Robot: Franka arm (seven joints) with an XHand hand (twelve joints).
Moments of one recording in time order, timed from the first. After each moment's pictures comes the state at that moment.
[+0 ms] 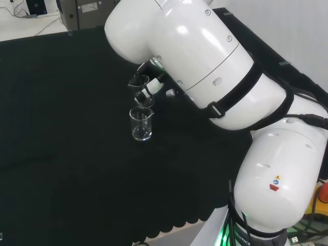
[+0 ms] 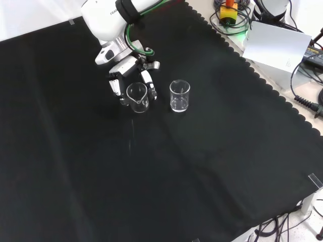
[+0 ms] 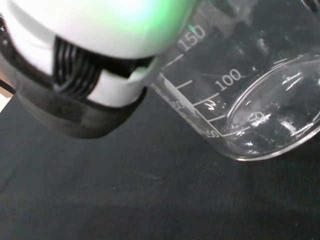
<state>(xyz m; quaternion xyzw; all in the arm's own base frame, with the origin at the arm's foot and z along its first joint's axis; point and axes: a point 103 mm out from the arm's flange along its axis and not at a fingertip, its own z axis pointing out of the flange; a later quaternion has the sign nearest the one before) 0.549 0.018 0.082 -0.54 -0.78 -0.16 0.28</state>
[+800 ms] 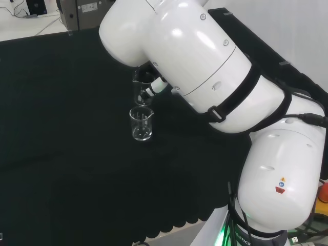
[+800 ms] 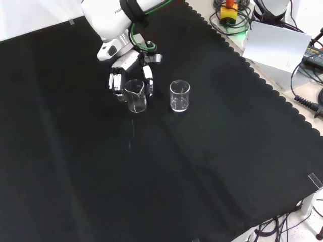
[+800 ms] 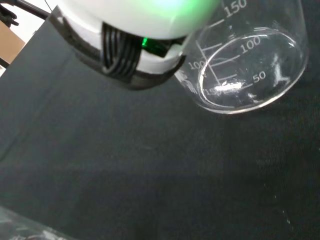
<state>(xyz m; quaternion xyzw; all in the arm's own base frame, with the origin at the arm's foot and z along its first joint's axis) 0.533 0.005 0.096 -0.54 -0.79 -0.11 0.27</state>
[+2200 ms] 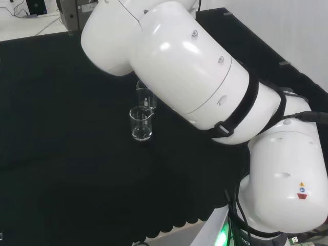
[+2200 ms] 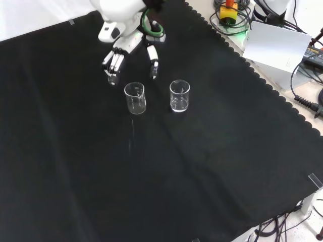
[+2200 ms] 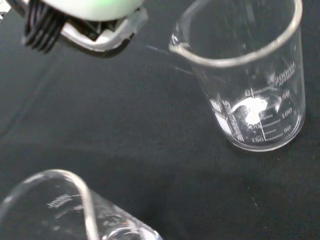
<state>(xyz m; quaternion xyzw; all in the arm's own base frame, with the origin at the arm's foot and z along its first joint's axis) 0.509 -0.003 0.176 -0.55 -0.80 -0.02 0.23</state>
